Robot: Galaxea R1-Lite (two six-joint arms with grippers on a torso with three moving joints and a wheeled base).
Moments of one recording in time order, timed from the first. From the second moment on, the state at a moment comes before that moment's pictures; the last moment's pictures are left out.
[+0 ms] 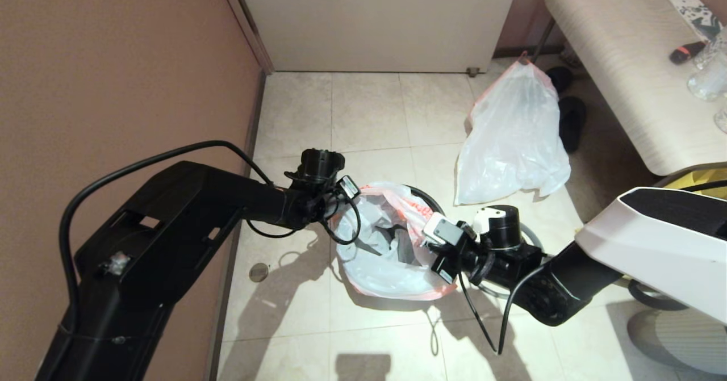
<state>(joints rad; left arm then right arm) -0.39 2.43 -1.74 -0.24 0.19 -0.79 0.49 2.27 -1.03 -0.91 0.14 -0.61</state>
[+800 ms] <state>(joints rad) -0.40 2.42 -1.82 -0.18 0.17 -0.71 0.48 2.28 -1.08 -0.95 0.03 -0.61</state>
